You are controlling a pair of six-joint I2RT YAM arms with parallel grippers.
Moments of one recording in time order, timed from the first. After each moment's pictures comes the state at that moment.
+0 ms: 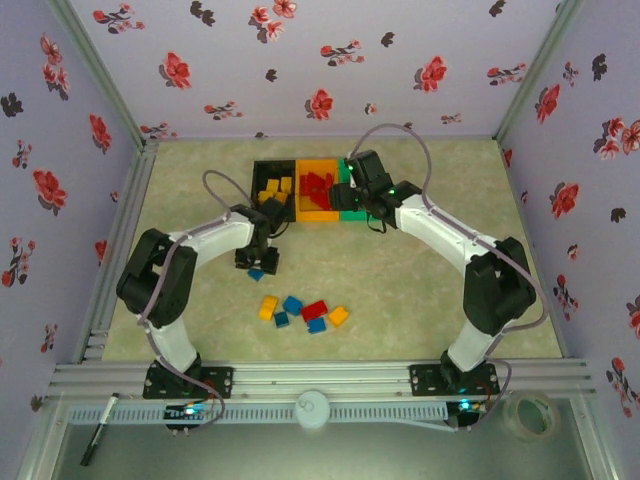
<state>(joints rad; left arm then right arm) -0.59 1.79 1.15 -0.87 -0.14 -0.38 0.58 1.69 1.36 -0.45 0.10 0.32</state>
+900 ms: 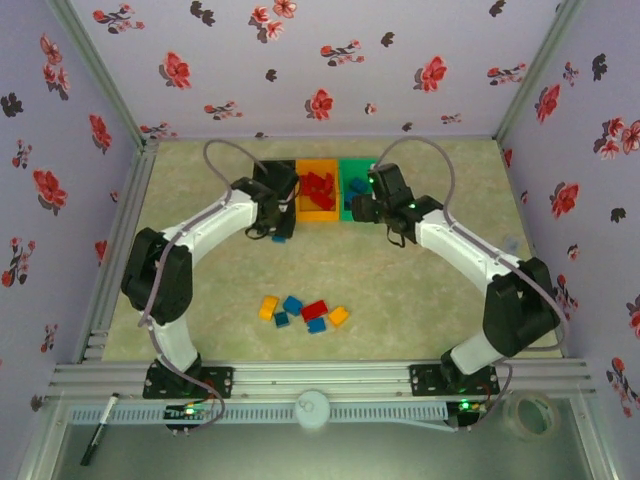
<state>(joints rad) -0.61 1.81 1.50 -0.88 -0.10 -0.37 0.52 1.51 1.15 -0.46 0.17 0.33</state>
